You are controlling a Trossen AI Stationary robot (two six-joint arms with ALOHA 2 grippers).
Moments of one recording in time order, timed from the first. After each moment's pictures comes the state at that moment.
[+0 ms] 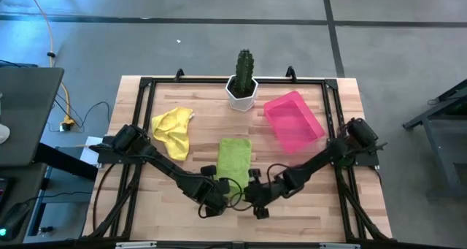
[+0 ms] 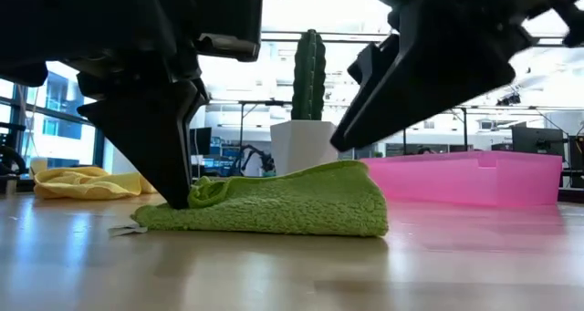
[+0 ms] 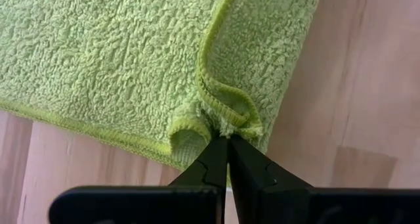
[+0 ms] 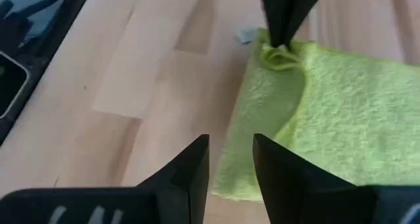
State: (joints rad) left arm -0.42 2.01 1.34 -0.68 -0.29 -0.67; right arm 0.52 1.88 1.08 0.01 0.24 0.23
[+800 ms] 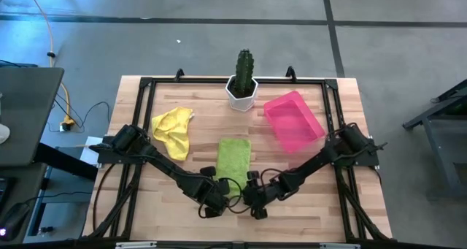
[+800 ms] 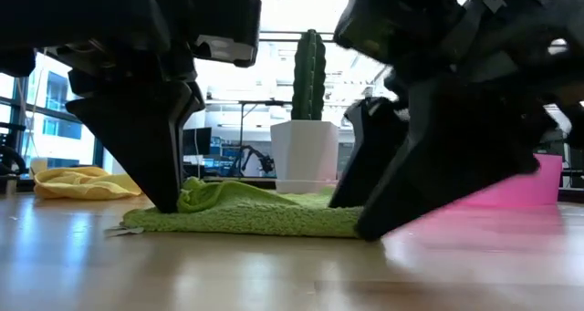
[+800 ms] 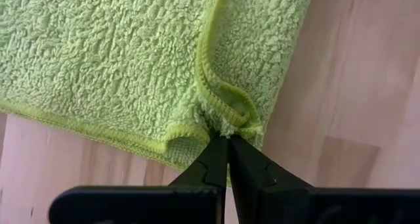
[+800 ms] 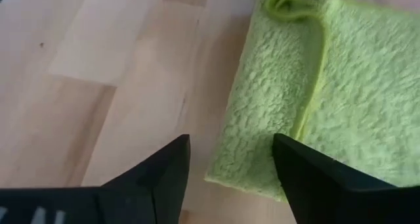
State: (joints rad) left arm -0.42 2.01 1.34 -0.68 -0.24 -0.69; right arm 0.52 1.99 1.08 0.05 0.23 0.21
